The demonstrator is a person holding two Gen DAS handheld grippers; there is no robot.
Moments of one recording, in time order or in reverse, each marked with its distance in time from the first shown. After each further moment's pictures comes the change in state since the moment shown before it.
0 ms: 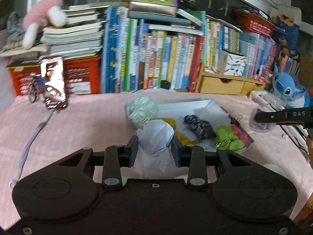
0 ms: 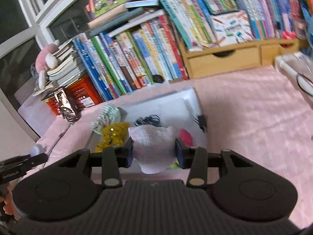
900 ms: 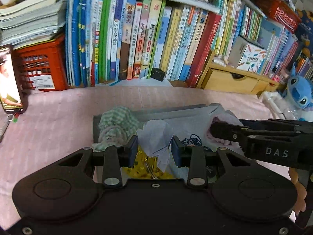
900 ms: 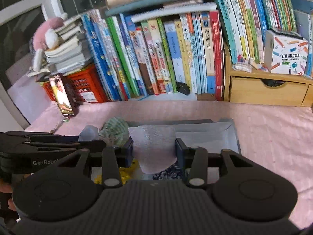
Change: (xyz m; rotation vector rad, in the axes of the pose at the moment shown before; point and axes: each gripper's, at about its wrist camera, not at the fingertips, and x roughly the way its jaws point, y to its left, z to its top) left arm 0.168 -0.018 0.081 -0.072 0.213 -0.031; right arm 0.120 0.048 0.059 -0.165 0.102 -0.019
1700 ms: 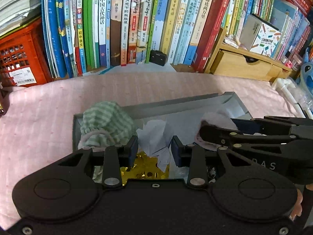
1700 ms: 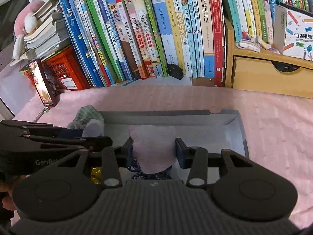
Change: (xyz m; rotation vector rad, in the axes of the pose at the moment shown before) left arm 0.073 -0.008 0.006 0.028 0.091 0.019; right arm 0.063 -0.025 -0.007 -0.014 0.069 -0.005
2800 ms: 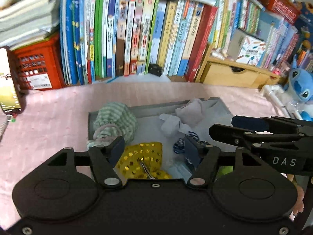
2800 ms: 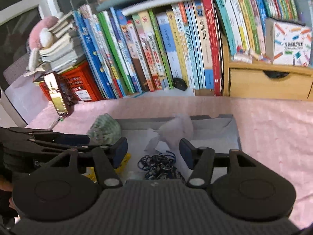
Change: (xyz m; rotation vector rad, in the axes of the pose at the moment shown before) left arm -0.076 -0.001 -0.024 0.000 -0.097 -0.013; right arm -0.065 0.012 -0.010 0.003 -0.110 0.044
